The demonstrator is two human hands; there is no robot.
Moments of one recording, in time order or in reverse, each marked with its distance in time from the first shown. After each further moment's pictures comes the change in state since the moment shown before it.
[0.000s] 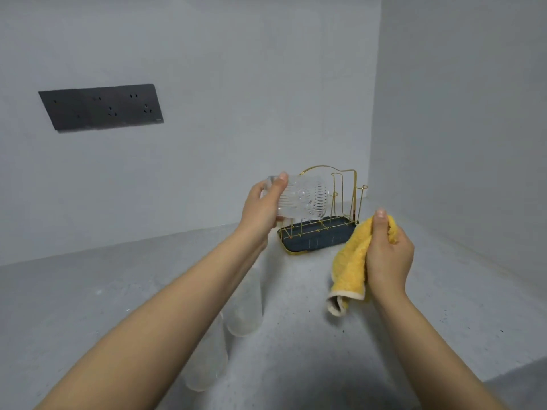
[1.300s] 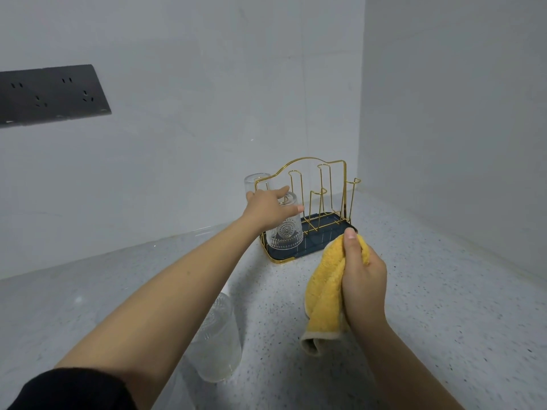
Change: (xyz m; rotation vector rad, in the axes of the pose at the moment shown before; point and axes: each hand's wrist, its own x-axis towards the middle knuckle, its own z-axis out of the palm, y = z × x) left_hand 0.114 -0.046 0.046 0.966 -0.270 0.121; right_hand 0.005 0.046 0.030 0.040 -0.134 0.175
